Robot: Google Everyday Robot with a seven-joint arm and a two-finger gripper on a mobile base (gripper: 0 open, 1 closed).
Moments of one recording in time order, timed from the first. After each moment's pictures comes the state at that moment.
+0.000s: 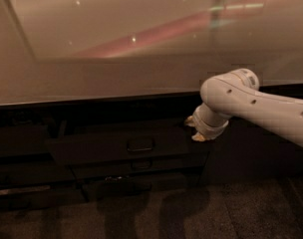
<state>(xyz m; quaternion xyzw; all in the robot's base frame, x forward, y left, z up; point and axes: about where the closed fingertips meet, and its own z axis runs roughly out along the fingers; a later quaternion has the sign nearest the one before) 0.568 -0.165 0.654 -0.85 0.52 -0.07 0.10</state>
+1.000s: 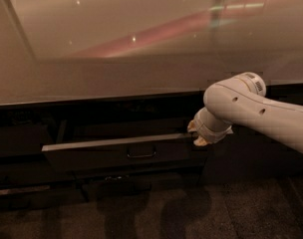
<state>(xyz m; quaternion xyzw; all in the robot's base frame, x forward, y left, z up) 0.552 -0.168 0.669 -0.85 0.51 -0.10 0.12</state>
